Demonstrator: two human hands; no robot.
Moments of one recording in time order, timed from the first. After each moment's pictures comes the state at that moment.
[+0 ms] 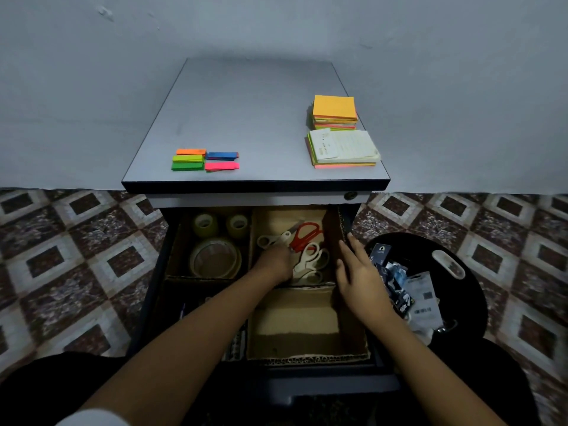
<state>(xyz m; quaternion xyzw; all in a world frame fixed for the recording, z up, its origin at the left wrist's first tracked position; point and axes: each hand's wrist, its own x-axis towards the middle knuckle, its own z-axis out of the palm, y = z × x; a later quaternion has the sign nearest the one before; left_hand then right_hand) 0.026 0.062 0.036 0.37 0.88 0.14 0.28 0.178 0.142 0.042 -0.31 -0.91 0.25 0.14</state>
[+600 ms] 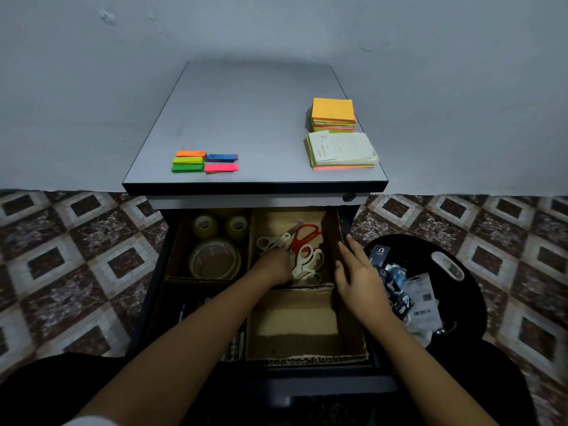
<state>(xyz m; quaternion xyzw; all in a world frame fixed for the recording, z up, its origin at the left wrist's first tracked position) 0.028 0.058 0.042 0.39 0.87 0.09 0.29 0.179 0.141 0.044 -0.32 -0.90 0.25 0.15</state>
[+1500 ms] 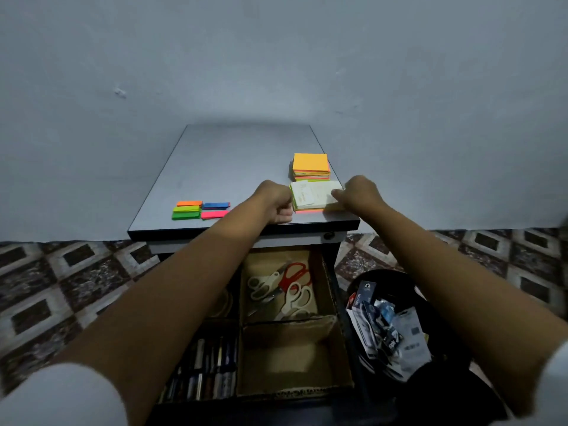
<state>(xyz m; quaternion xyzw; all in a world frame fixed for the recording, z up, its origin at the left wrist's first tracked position) 0.000 0.111 0.217 0.14 0.75 0.54 0.35 0.094 0.235 0.210 -0.42 -0.87 0.23 0.14</state>
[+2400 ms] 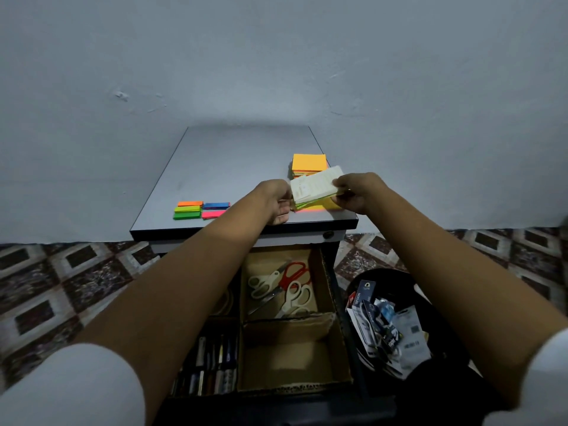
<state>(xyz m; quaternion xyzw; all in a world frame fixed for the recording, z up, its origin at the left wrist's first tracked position) 0.003 0.114 0.223 0.05 0.72 0.56 0.40 0.092 0.235 0.226 -0.44 -0.53 0.69 0.23</state>
